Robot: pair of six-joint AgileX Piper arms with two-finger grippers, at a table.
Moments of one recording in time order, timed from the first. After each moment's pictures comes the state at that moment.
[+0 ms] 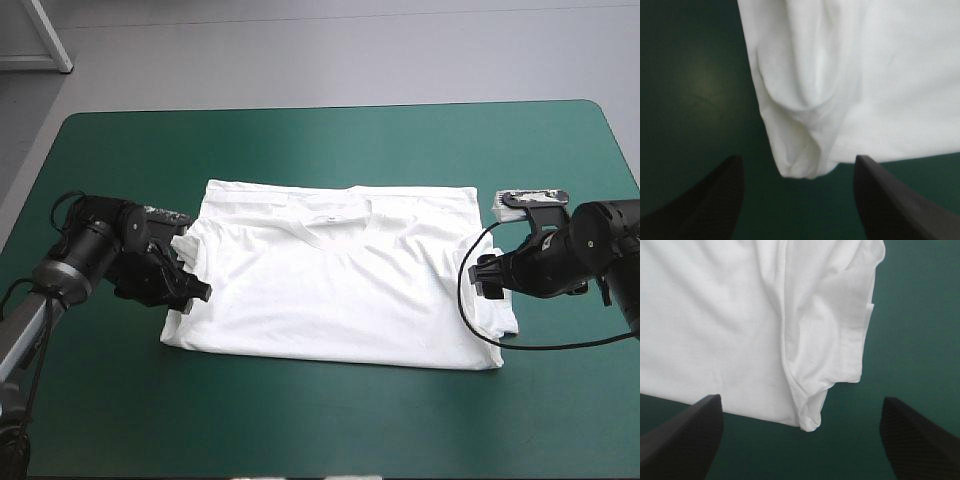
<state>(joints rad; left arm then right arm) -0.19 1.44 -1.15 0.01 1.23 0.07 0.14 1.23 -1.20 0.09 1.23 0.00</state>
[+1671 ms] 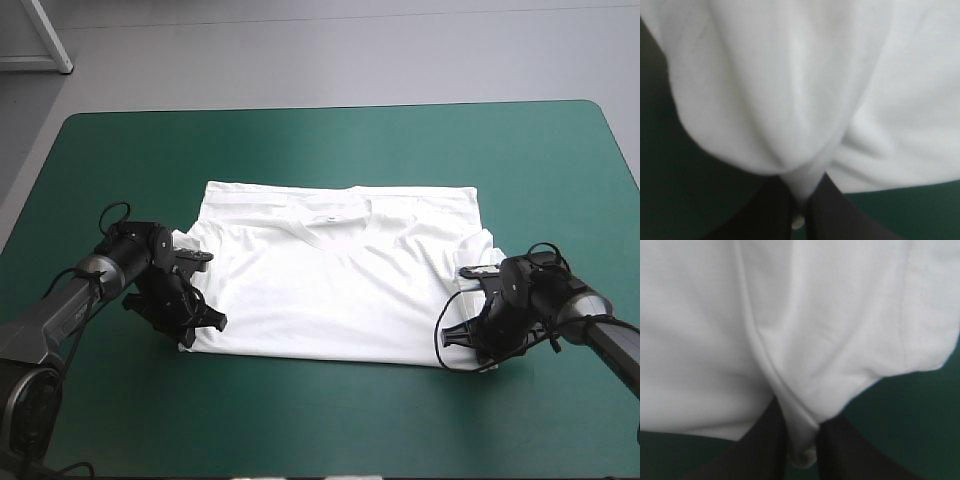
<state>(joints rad) -0.19 1.63 -1.01 -0.10 1.14 0.16 0.28 1.44 -0.82 0.05 0.97 0.09</state>
